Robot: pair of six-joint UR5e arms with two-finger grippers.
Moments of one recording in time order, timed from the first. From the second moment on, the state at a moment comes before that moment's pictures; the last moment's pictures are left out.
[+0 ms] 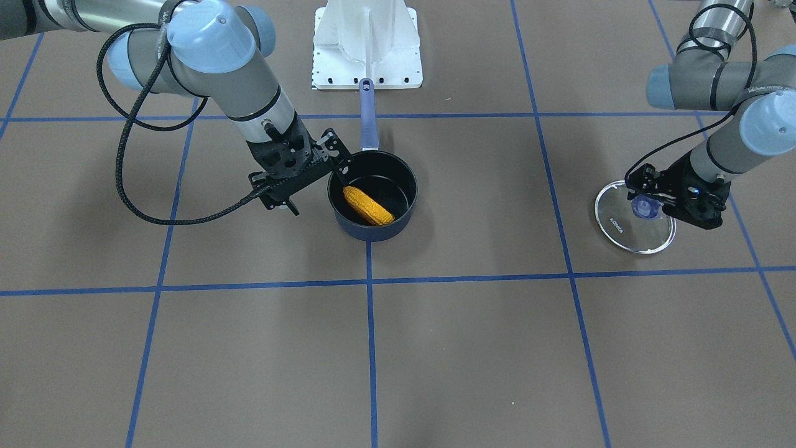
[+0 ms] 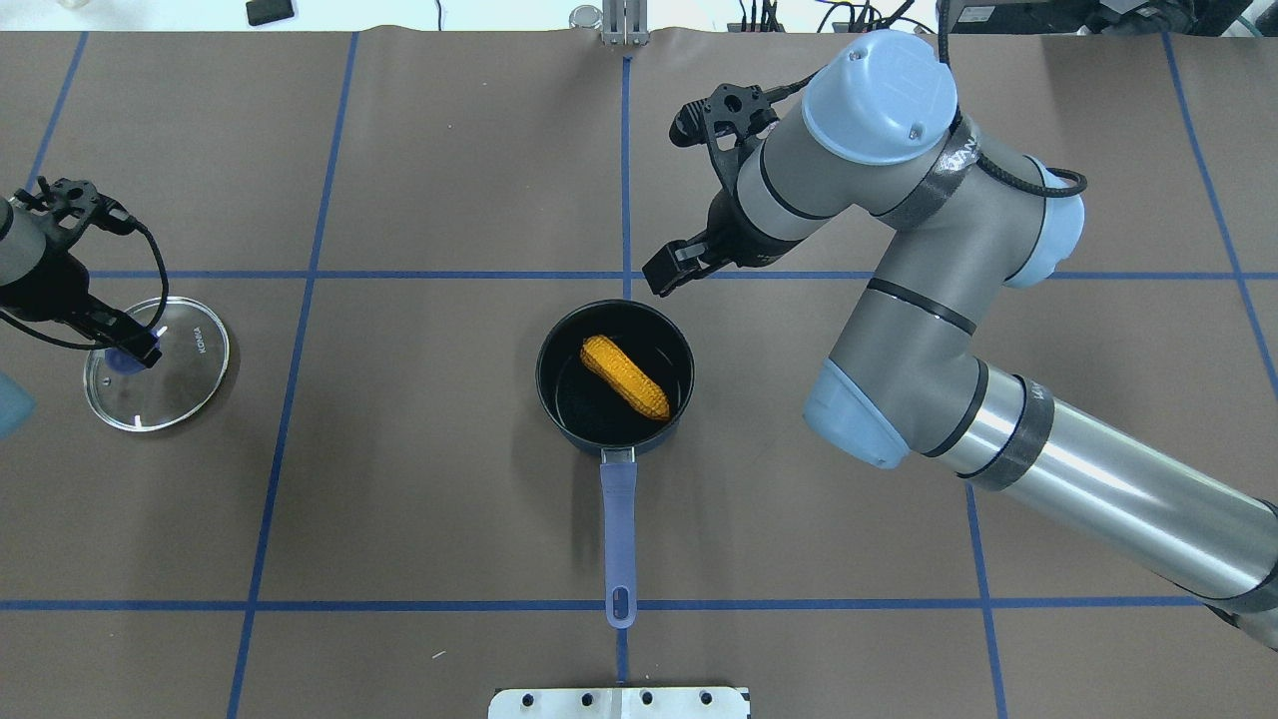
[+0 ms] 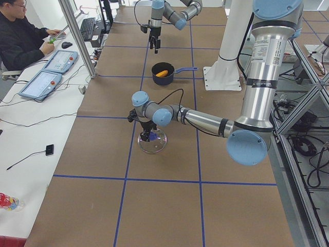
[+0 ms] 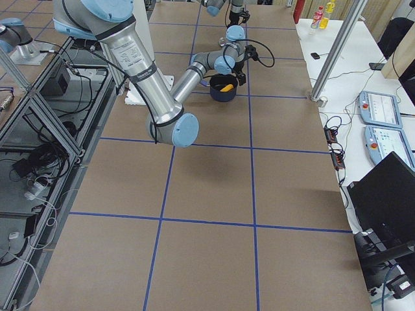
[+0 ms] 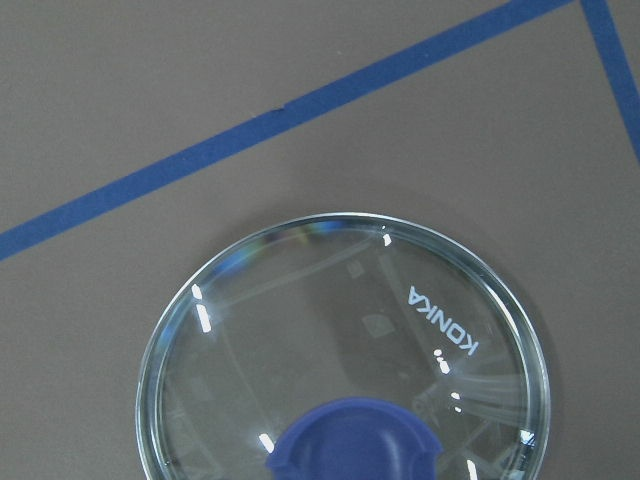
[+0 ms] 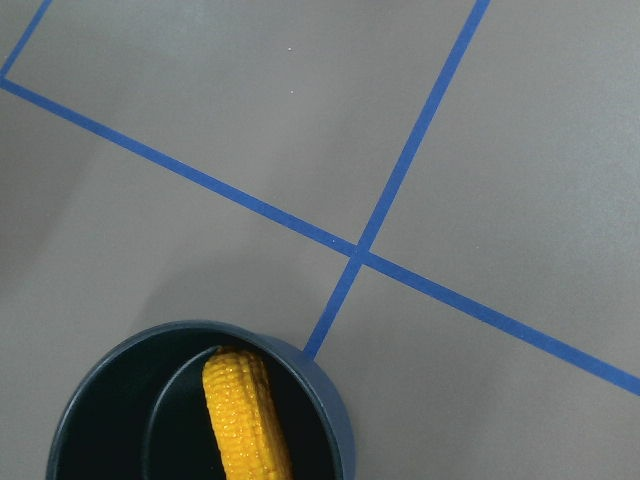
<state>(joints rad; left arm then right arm) -1.01 -1.68 -1.64 -1.79 -2.27 -0.24 0.71 -0.90 1.71 -1.38 2.04 0.73</state>
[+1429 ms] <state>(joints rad) -1.42 -1.68 -1.52 -1.75 -2.33 0.02 1.18 -1.36 1.74 -1.50 2.13 0.35</state>
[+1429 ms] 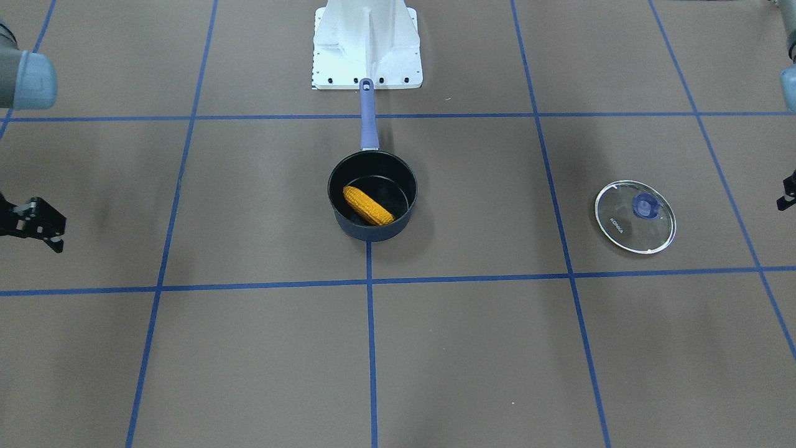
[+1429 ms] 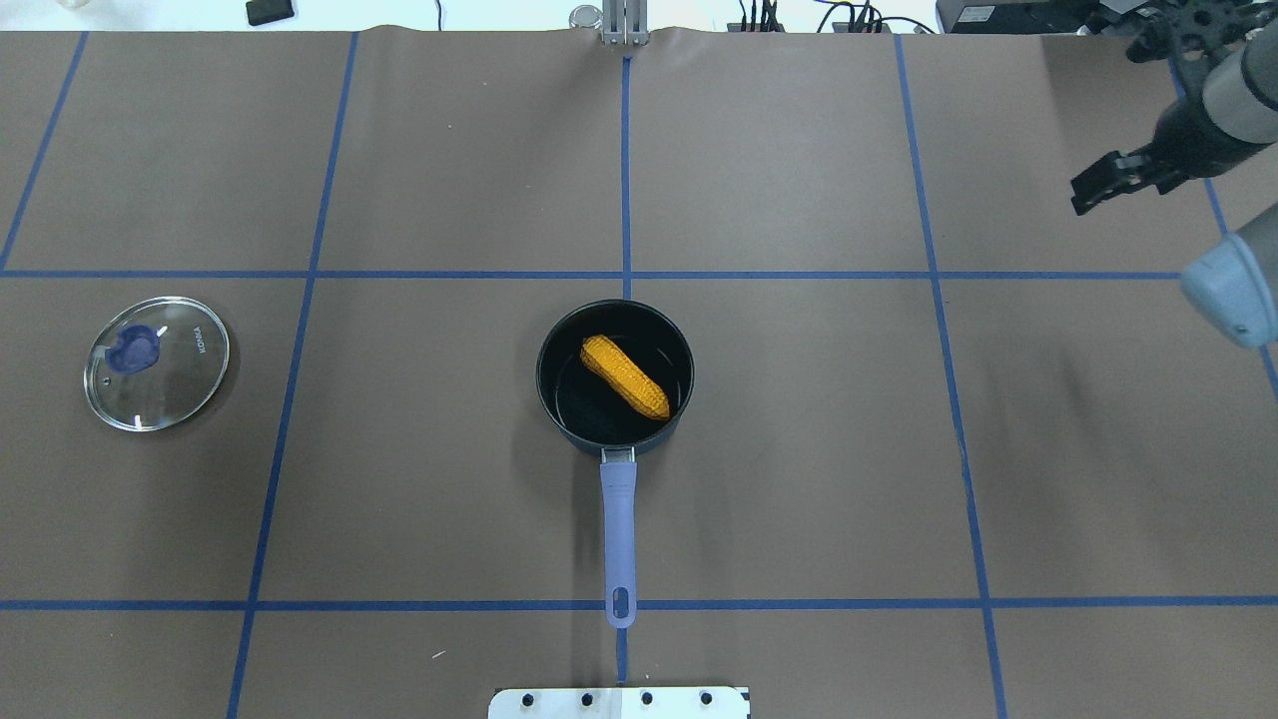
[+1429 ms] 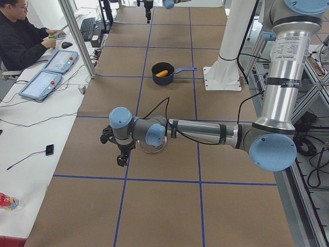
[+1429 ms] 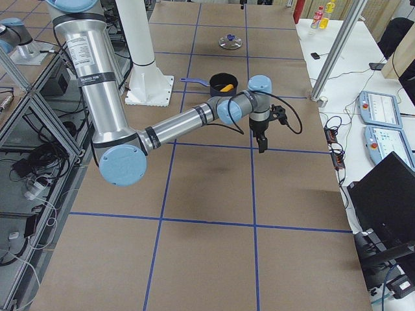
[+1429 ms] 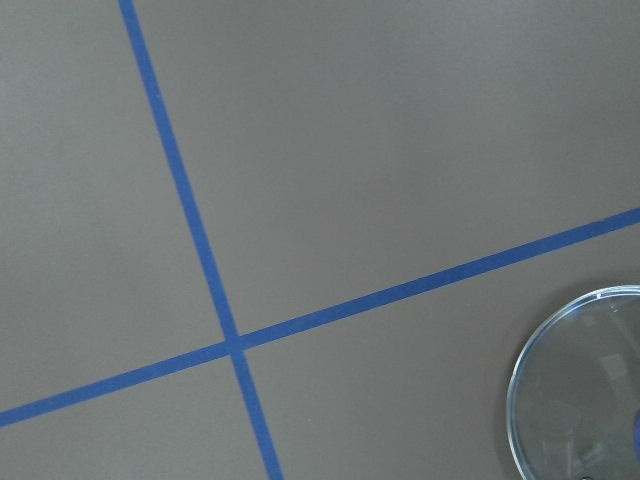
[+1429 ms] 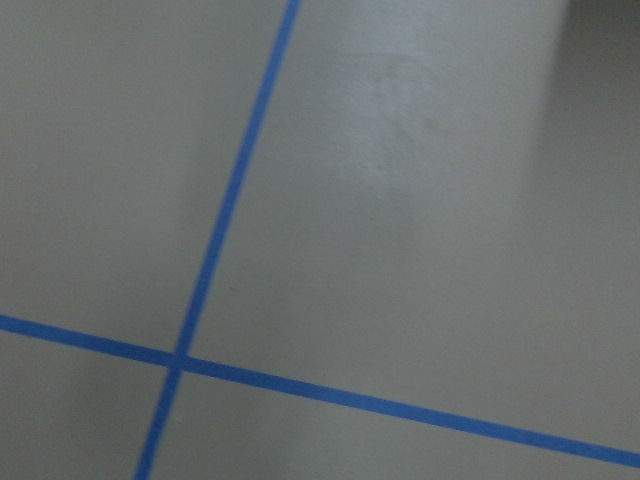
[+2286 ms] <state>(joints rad) -1.44 -1.64 -1.50 -1.75 -2.37 0.02 1.41 -1.55 1.68 -1.52 2.30 0.22</state>
